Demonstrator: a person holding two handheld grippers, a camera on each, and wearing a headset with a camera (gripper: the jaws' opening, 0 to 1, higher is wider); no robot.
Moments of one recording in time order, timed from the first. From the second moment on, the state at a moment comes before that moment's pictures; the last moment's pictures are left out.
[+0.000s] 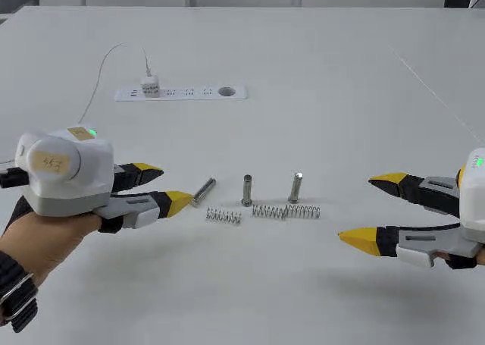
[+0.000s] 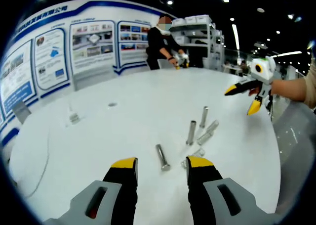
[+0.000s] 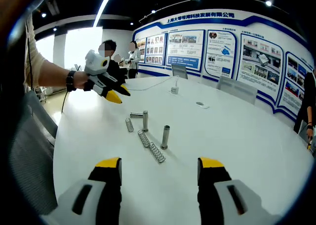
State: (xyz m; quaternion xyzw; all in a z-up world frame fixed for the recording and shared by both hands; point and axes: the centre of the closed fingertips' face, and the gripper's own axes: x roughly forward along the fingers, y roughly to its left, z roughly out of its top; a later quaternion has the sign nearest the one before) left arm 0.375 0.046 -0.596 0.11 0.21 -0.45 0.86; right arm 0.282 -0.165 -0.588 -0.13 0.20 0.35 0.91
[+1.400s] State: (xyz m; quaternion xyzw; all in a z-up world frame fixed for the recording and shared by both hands) left arm 0.410 -0.005 -0.640 0.19 0.31 -0.42 0.83; right arm 0.280 -0.169 -0.597 -0.13 0.21 0.34 0.90
